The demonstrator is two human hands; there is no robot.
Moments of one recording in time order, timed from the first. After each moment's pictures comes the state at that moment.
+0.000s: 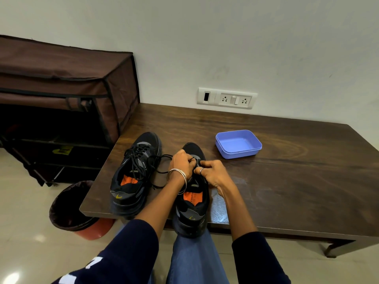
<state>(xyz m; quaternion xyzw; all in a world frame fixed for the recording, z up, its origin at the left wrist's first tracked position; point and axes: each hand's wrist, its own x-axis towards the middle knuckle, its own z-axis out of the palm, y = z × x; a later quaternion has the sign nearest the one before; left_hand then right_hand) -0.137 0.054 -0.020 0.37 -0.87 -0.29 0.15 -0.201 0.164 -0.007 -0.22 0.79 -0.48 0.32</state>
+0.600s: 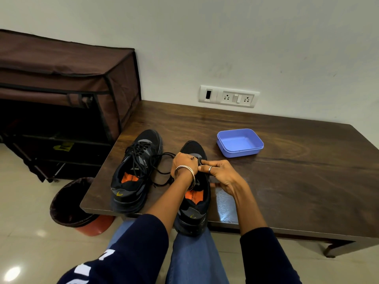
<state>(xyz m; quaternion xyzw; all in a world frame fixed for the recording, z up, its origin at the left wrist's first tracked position) -0.148 0.065 -0.020 0.53 -0.73 -0.42 0.14 -0.200 0.185 0.020 -0.18 0.72 -0.51 0.42</state>
